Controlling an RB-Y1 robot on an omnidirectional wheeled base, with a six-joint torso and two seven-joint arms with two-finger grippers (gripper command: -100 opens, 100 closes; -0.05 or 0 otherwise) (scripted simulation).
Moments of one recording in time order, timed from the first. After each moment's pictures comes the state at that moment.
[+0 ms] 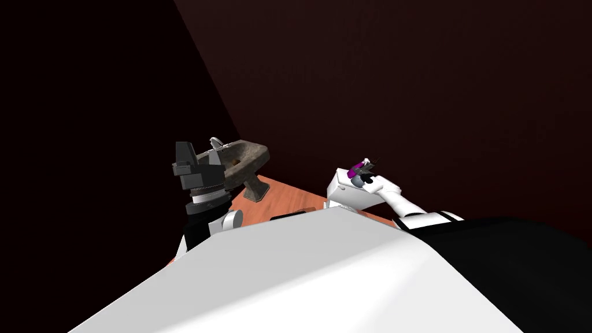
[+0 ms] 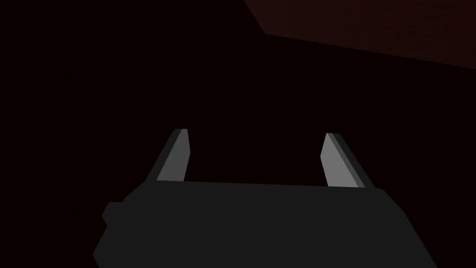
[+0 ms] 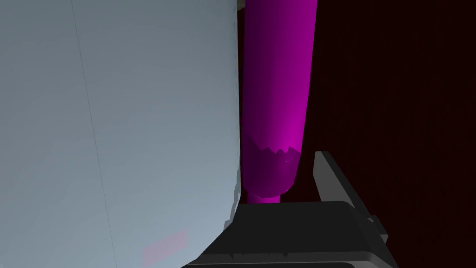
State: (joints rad) left arm 0.47 -0.01 -0.04 -2.37 -0.06 -0.49 -0.07; right arm 0.05 -0.96 -0.07 -1.04 0.26 0.14 0.23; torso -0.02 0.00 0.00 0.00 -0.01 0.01
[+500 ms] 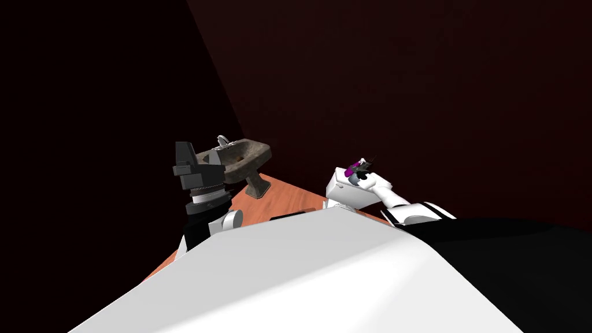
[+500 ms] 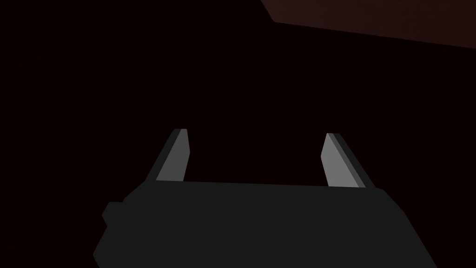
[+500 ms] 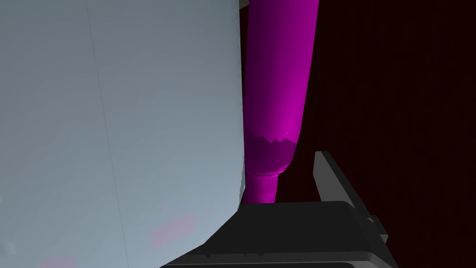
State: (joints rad) left arm 0.47 -0.01 -0.04 -2.37 -0.06 -0.49 -0.07; right arm -0.09 -0.93 -0.03 -0.92 0.26 0.17 0.27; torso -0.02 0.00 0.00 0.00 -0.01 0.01
